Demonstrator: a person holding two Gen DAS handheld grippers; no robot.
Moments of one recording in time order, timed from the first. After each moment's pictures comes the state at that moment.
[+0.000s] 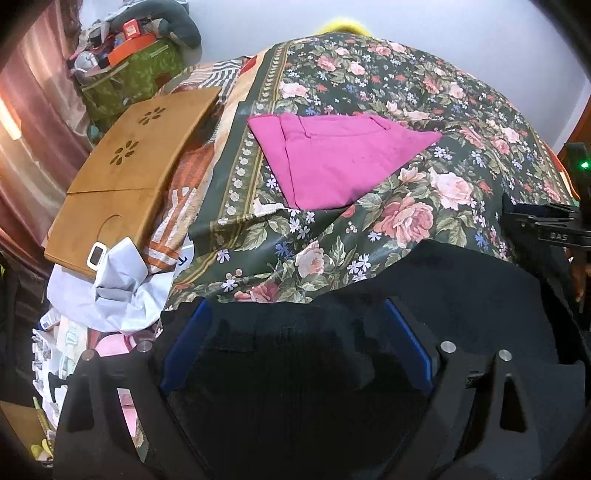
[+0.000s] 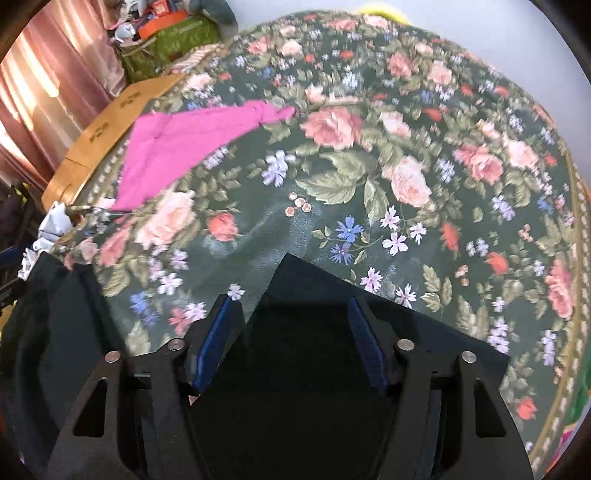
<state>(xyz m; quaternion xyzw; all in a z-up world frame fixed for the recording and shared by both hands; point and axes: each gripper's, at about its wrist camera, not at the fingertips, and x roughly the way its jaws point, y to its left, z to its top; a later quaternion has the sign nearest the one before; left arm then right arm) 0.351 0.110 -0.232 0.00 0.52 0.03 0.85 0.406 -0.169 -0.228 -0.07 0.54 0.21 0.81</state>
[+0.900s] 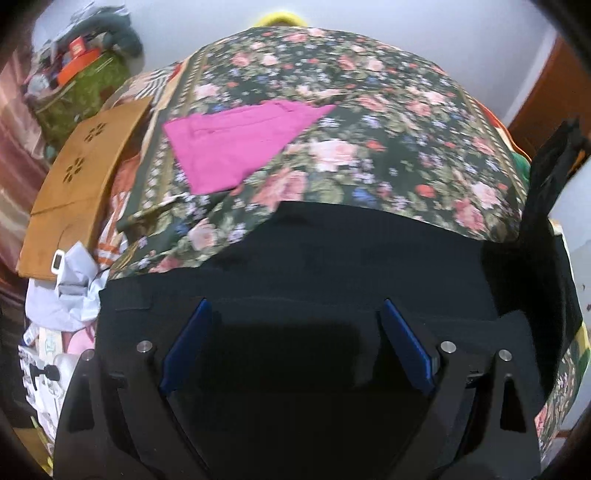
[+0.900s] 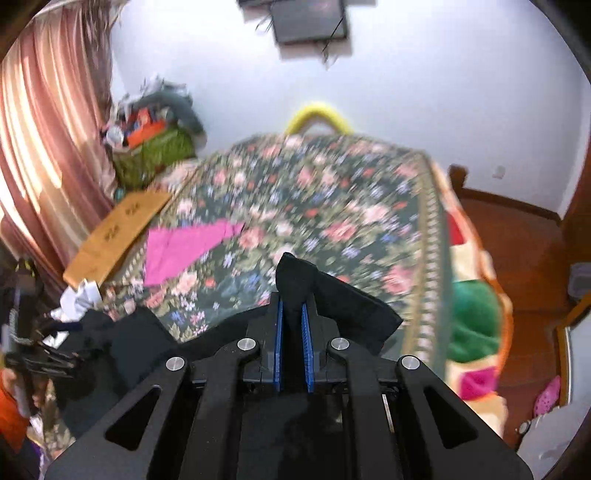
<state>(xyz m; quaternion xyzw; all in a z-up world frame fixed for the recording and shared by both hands) 0.314 0.013 -0.208 0.03 0.54 -0.07 0.84 0.290 -0.326 -0.051 0.03 0.39 0.15 0.91</state>
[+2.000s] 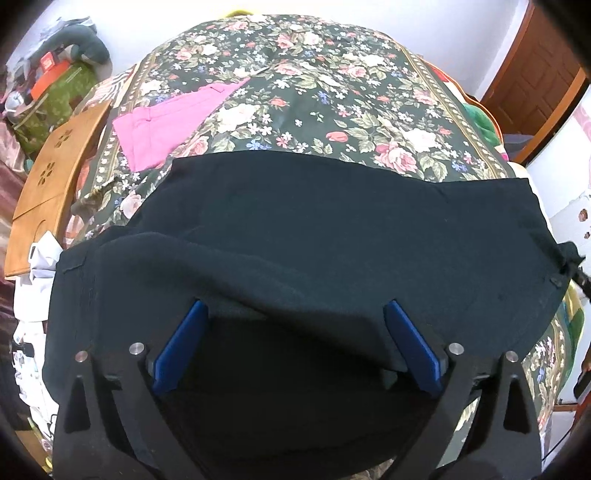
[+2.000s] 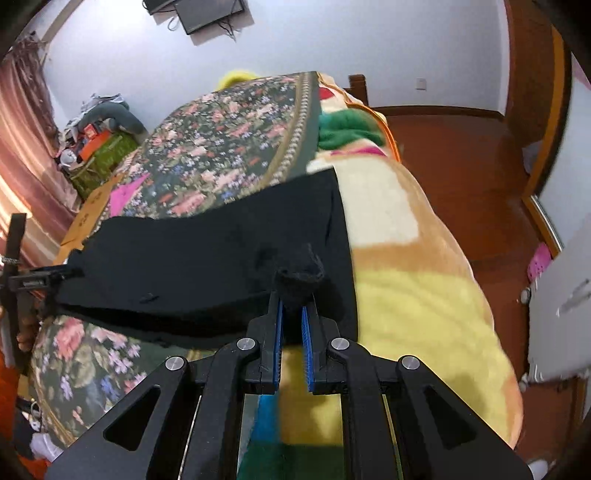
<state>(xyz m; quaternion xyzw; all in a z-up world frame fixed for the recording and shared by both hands) 0.257 -0.065 -0.220 0.04 0.55 -0.11 0.83 0.105 -0.429 -0.164 0.13 0.46 0.04 0.88</state>
